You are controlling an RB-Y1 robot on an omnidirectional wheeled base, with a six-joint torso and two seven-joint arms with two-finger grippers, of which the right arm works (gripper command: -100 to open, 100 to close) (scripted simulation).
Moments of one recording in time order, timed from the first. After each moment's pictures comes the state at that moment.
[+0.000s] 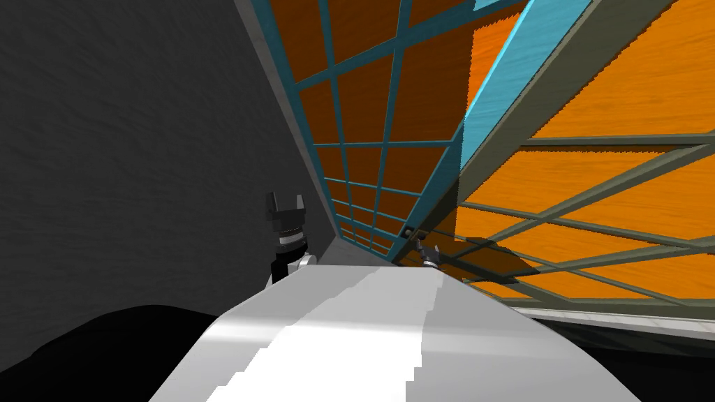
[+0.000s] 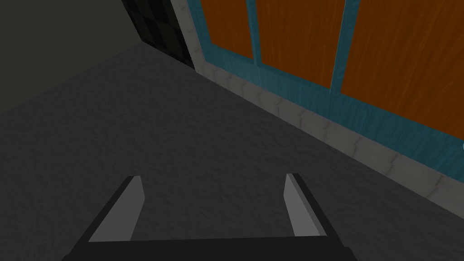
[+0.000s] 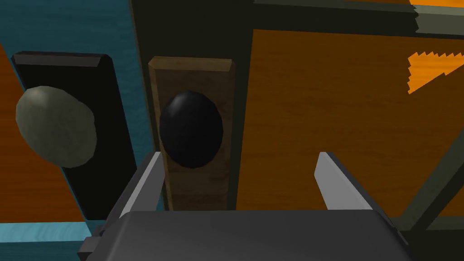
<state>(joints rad) 0.19 -0.31 0.14 -0.85 -0.74 -0.88 -1.37</state>
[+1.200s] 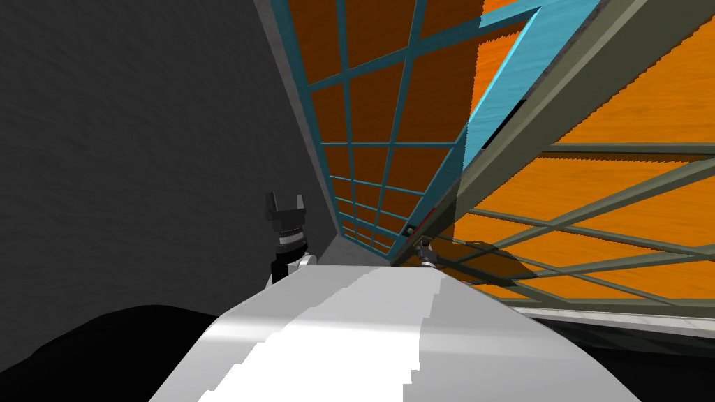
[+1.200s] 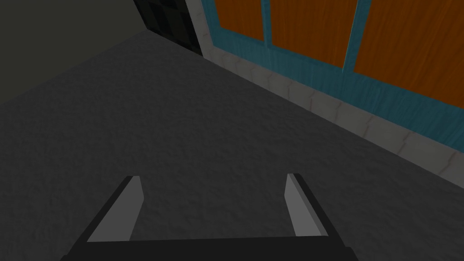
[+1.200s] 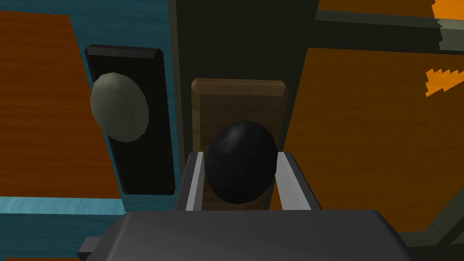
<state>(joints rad) 0.20 -0.30 0.15 -0.85 -0.74 -0.88 -1.36</state>
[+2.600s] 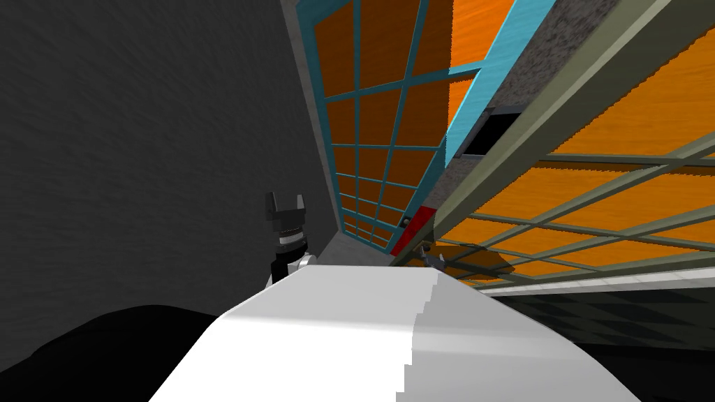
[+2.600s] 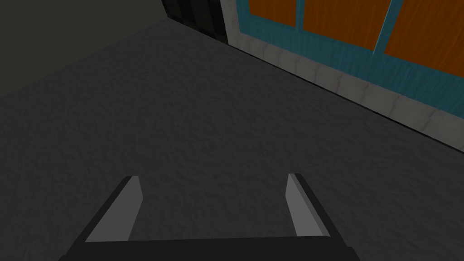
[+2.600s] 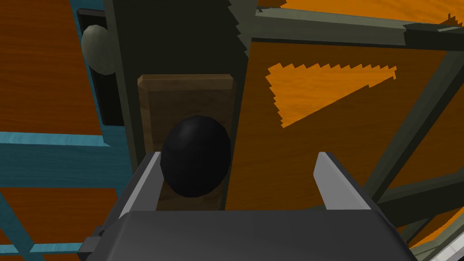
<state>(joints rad) 0.26 -0.30 0.13 -0.83 -0.74 -0.89 -1.37</state>
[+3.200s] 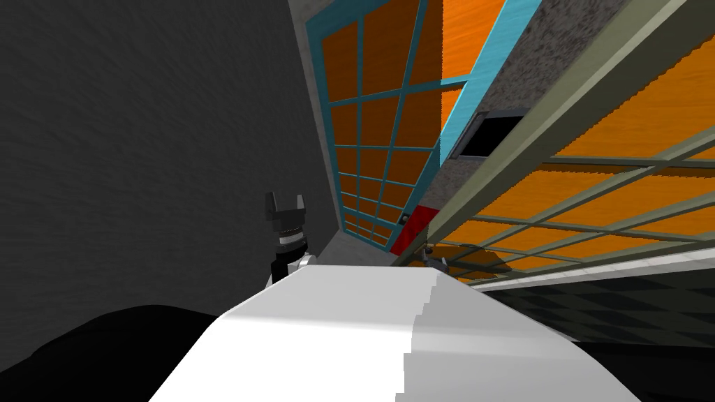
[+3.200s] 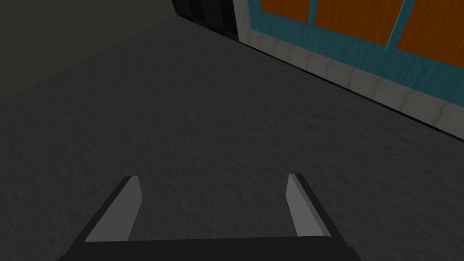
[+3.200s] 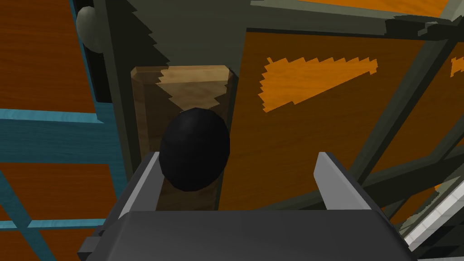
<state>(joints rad) 0.29 -0.30 0.12 -0.84 -0.74 -0.87 -1.36</state>
